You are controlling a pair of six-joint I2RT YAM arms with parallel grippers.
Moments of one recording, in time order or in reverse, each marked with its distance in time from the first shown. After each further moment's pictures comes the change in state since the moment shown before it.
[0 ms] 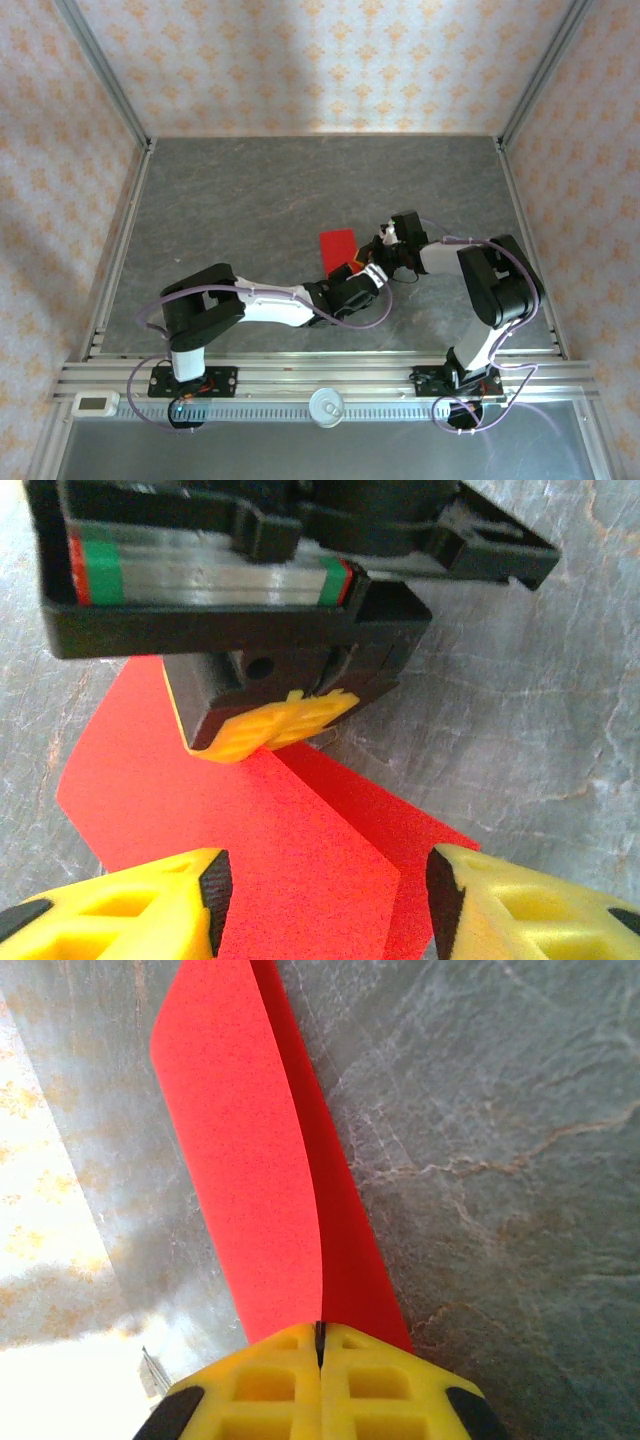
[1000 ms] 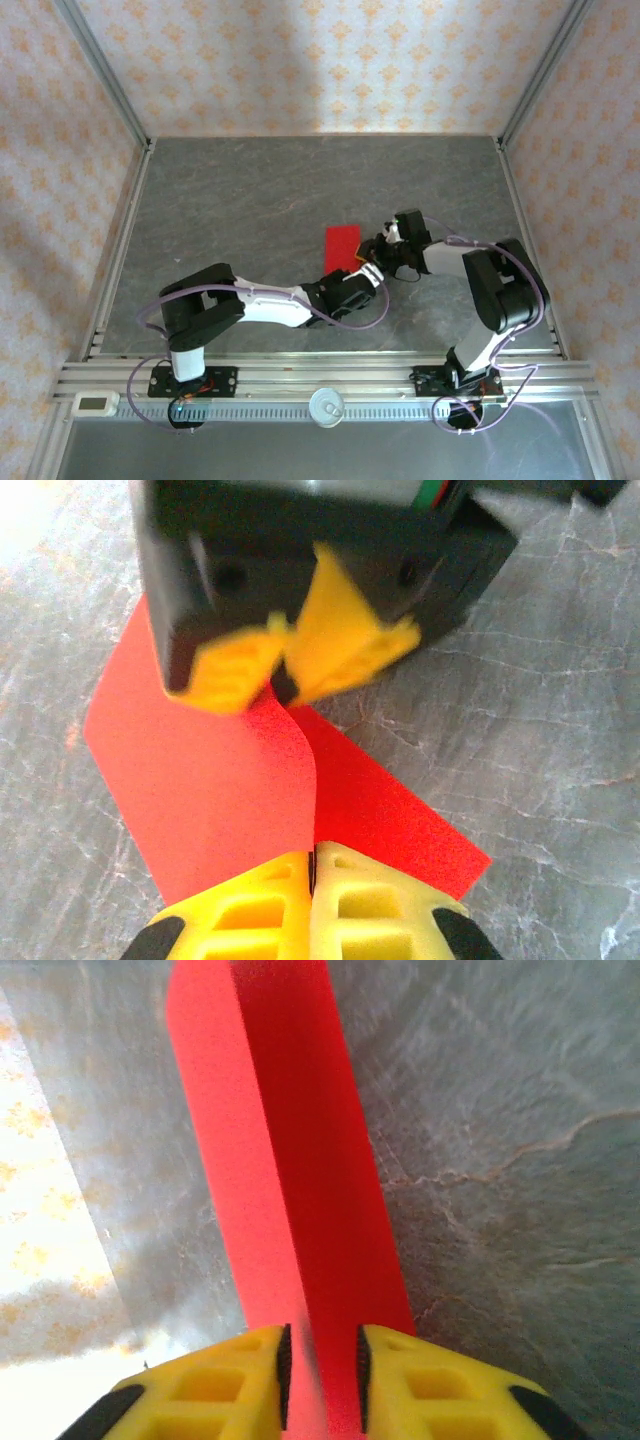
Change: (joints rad) left arm 0.018 -0.015 -0.037 0.024 0.006 -0.019; right arm -0.026 -0.060 -0.010 -0.024 0.045 0.006
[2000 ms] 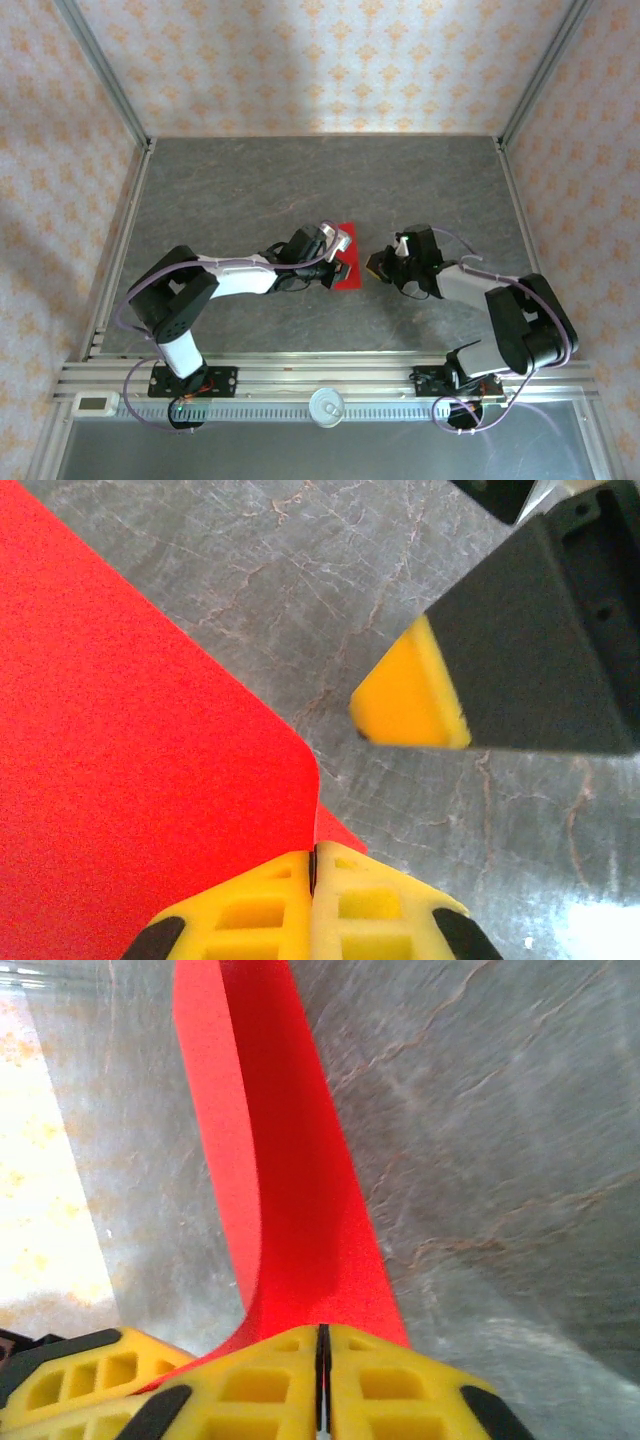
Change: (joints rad) left arm 0.364 -0.099 -0.106 0.143 0.879 -0.374; right arm 0.045 -0.228 -0.192 0.045 0.082 0.059
